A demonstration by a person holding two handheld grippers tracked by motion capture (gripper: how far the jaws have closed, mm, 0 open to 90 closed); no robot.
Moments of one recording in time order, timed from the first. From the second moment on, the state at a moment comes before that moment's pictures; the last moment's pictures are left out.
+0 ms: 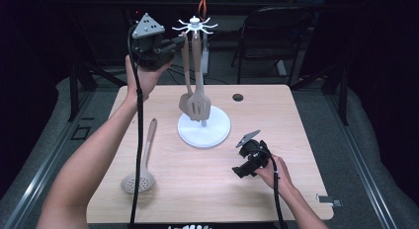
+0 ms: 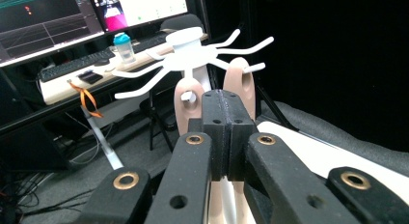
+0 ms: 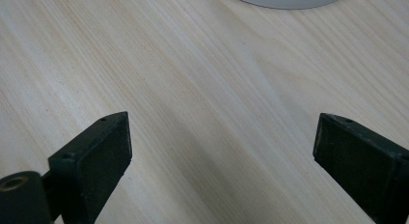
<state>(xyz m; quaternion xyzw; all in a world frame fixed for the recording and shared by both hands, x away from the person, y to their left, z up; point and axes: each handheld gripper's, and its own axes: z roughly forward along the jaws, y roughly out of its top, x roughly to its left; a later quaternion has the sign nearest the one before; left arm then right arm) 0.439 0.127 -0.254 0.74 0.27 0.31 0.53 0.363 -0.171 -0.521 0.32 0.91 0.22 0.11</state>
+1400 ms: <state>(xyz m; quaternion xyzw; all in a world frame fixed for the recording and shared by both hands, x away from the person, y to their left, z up) 0.457 0.134 -0.252 0.73 0.30 0.33 0.52 0.362 -0.171 -0.524 0.33 0.91 0.24 0.11</state>
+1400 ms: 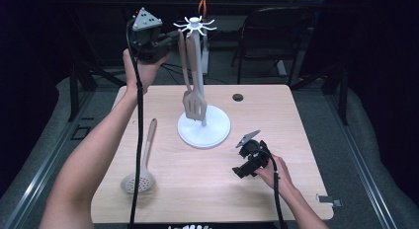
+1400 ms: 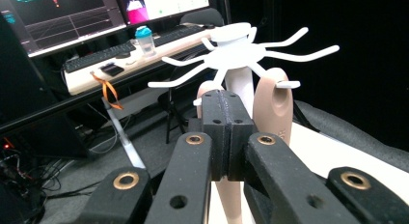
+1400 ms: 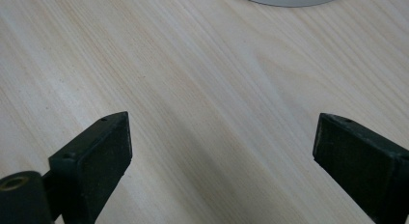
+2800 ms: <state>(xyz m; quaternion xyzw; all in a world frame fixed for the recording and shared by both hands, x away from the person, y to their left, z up) 0.461 0.144 -0.258 0.73 0.32 0.33 0.51 0.363 -0.171 -0.524 0.32 0.91 0.22 0.11</state>
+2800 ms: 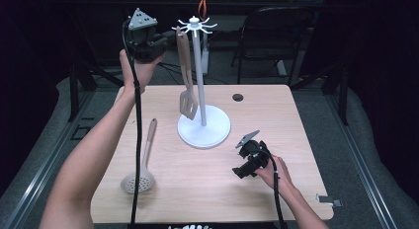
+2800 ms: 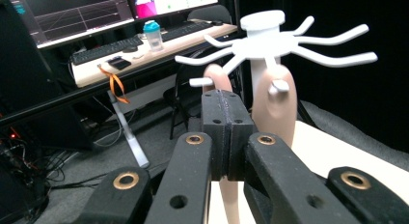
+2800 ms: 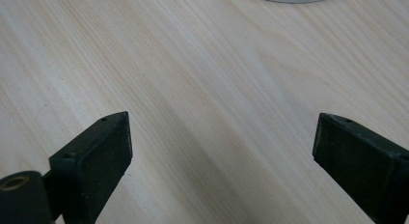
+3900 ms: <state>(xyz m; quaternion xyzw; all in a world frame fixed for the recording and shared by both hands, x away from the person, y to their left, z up) 0.453 0.135 -0.254 0.73 0.30 0.33 0.52 0.363 -0.170 -0.524 0.32 0.91 0.22 0.11</state>
